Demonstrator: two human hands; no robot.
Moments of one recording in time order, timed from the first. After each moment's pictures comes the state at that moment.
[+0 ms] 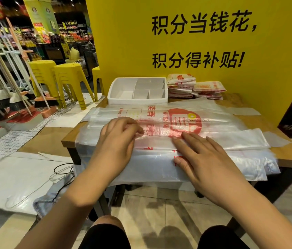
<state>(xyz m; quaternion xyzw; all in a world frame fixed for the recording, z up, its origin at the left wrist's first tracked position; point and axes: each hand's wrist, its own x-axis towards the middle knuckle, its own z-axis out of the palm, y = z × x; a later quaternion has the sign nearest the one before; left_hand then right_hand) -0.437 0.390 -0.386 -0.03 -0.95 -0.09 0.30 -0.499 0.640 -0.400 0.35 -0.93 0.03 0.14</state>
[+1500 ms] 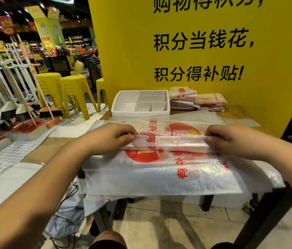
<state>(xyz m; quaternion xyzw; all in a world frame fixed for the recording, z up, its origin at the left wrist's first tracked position) -0.469 0.343 -0.322 -0.03 -0.99 -0.16 0.02 -0.594 0.678 -0.330 0.36 -0.92 0.13 -0.01</state>
